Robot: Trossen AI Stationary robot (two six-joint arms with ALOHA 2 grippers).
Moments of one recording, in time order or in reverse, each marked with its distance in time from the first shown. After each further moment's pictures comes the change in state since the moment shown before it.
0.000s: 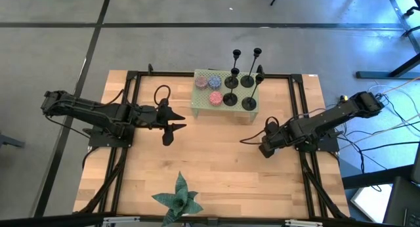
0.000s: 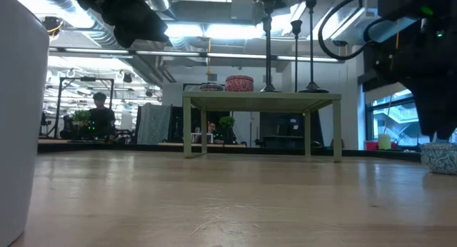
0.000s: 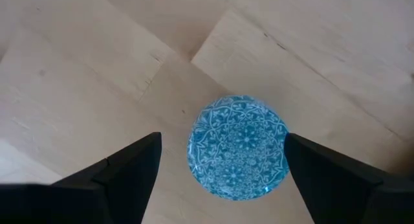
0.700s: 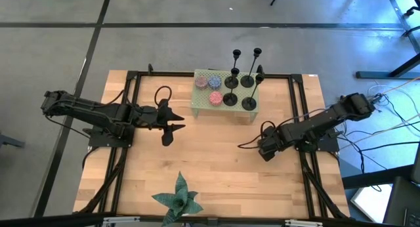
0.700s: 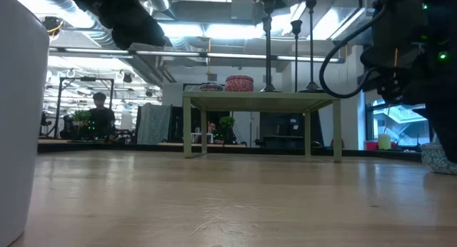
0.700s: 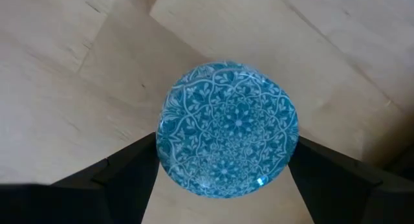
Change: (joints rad) left arm 0.000 0.000 0.000 -0.038 0.002 0.000; right arm 0.000 0.165 -0.001 -0.014 -0.093 0.004
